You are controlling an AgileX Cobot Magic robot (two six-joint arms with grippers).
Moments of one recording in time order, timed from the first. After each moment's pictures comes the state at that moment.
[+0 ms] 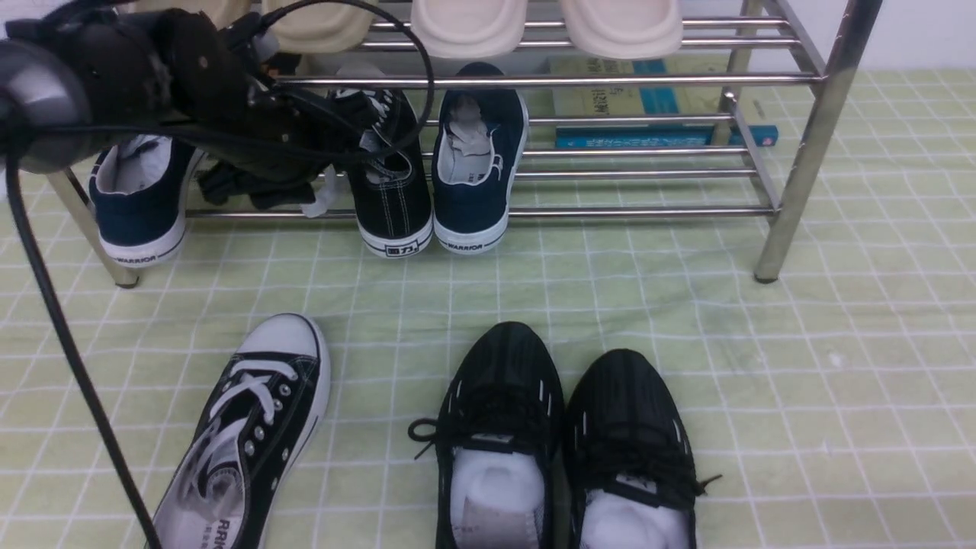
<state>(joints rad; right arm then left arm) -0.07 -0.01 0.01 0.00 0.39 0.04 -0.23 1.84 -1.46 -0.15 0.48 -0.45</state>
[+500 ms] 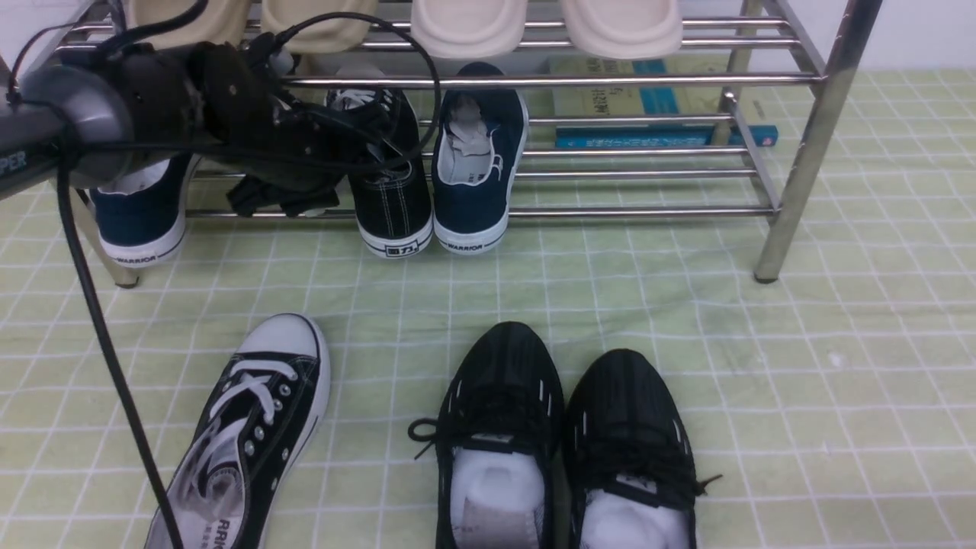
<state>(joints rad) -0.07 -0.01 0.01 0.00 0.39 0.04 -0.23 1.91 -1.46 -0.22 0.39 -0.45</state>
